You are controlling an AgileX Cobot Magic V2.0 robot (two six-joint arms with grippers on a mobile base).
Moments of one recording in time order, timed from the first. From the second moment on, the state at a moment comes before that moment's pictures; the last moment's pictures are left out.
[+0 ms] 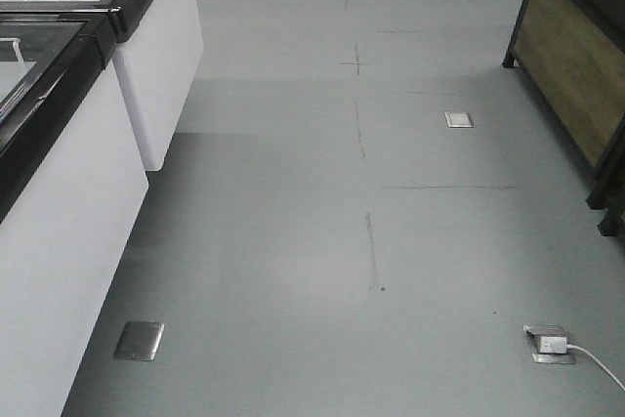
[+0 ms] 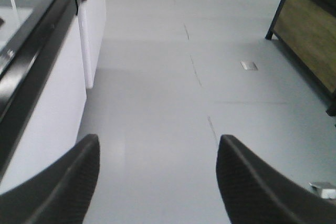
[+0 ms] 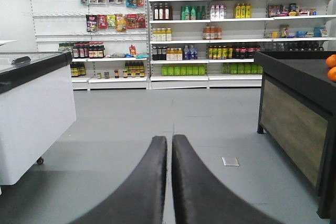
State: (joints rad) left arm -0.09 0.52 -0.48 -0.01 0.46 -0.19; right arm -0.01 -0.01 0.03 -0.04 0.00 0.07
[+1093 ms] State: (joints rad) left arm 0.64 1.09 -1.17 -0.80 0.86 -0.06; right arm -0.01 -0.01 0.03 -0.04 0.00 0.07
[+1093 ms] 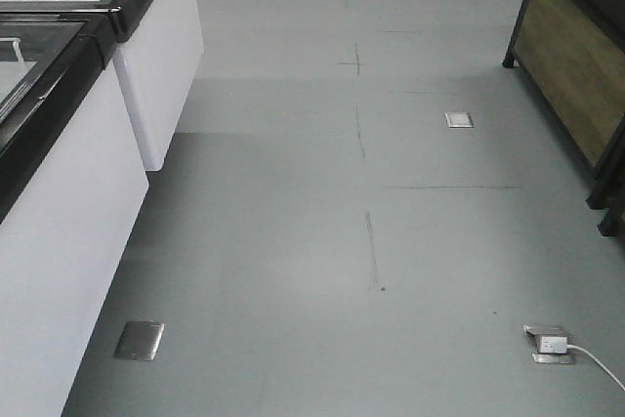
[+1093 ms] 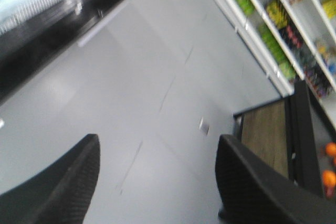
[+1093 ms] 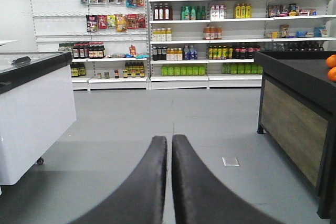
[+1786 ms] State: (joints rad) left arm 0.98 1.43 -1.21 -1.40 0.89 0.27; right arm -0.01 -0.01 0.03 -0.04 0.00 0.07
